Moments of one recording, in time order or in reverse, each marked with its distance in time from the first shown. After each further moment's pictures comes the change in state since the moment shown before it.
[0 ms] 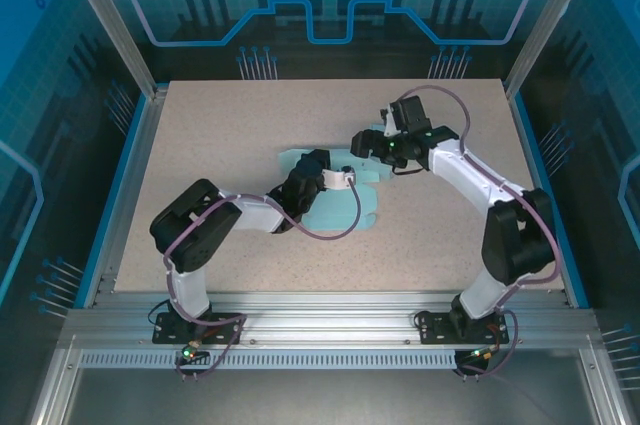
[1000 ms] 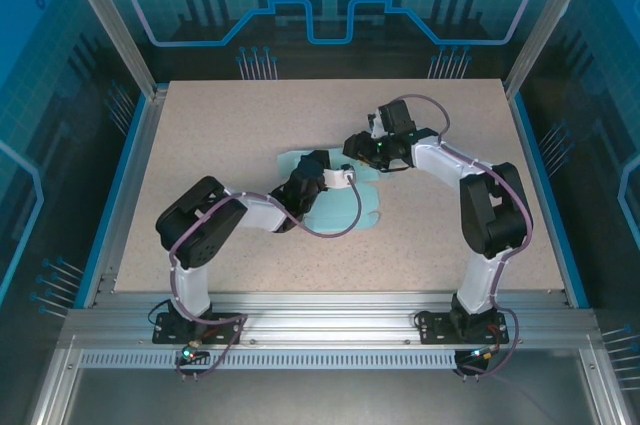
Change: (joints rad) left arm 0.005 0.025 0.011 -0.006 0.011 -0.100; right arm -0.001 0.186 0.012 0.190 -0.169 0.106
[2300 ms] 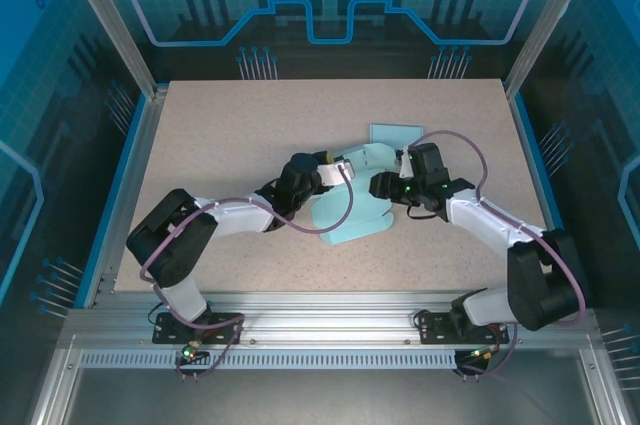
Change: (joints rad) left arm 0.005 -0.177 -0.016 -0.217 0.146 -0.325; right arm -0.017 -0.469 -0.524 0.082 0.160 -0.124
